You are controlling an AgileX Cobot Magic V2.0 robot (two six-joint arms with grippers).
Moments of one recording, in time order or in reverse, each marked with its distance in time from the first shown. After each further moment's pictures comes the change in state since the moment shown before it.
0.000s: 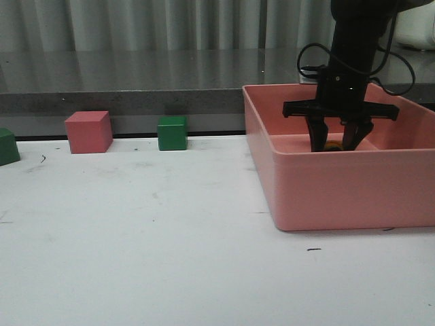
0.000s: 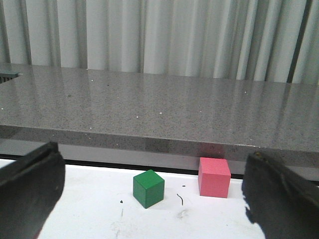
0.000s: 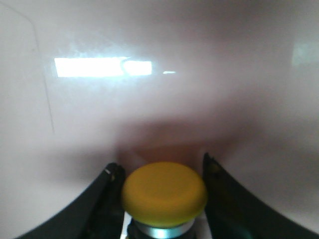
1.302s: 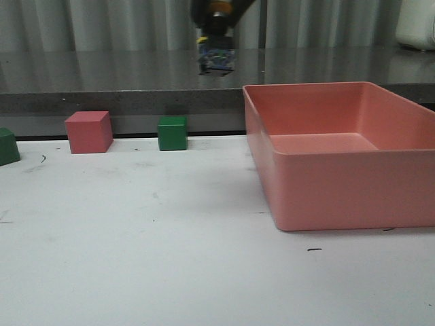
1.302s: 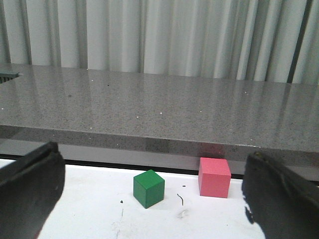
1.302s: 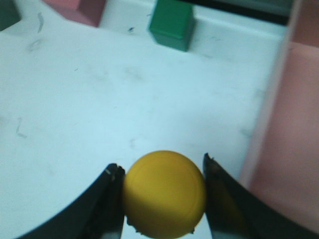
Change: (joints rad) left arm 0.000 0.000 0.000 0.000 0.000 0.000; right arm 0.387 -0.330 -0.114 0.055 0.031 -0.002
